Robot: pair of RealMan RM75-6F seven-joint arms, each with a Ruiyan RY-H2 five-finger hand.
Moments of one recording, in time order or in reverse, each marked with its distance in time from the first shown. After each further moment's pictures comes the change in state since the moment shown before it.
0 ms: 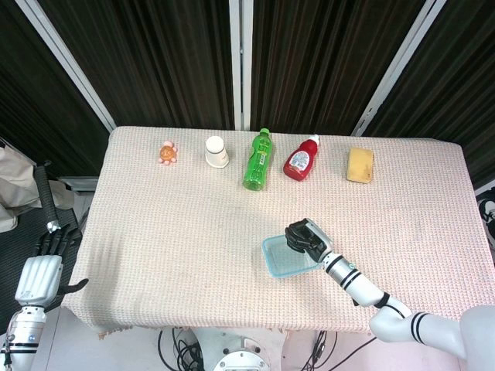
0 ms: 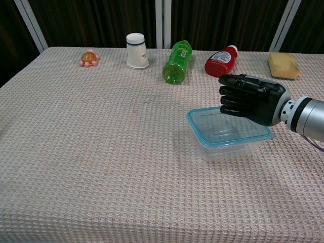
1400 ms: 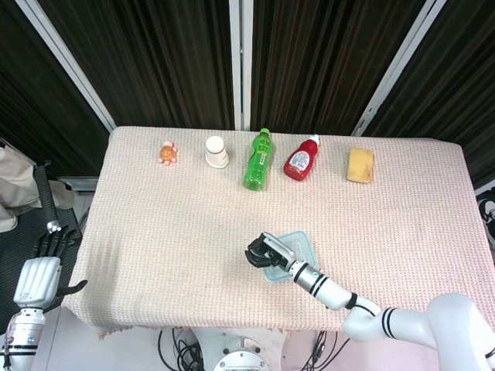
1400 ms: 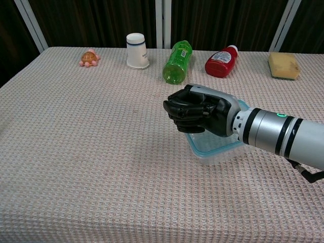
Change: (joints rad) left arm 0.009 -0.006 0.004 0.009 0.001 0.010 -0.010; right arm 0.120 -0.126 -0.021 -0.015 0.001 -0.029 -0.413
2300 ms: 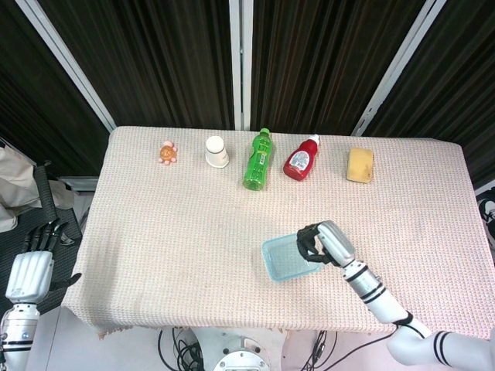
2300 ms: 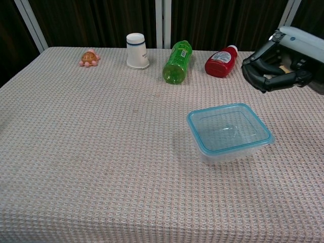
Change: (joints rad) left arm -0.005 0.024 -0.037 -0.001 -0.014 0.024 -0.001; right arm -0.239 0.271 -0.018 -0.190 -0.026 0.424 -0.838
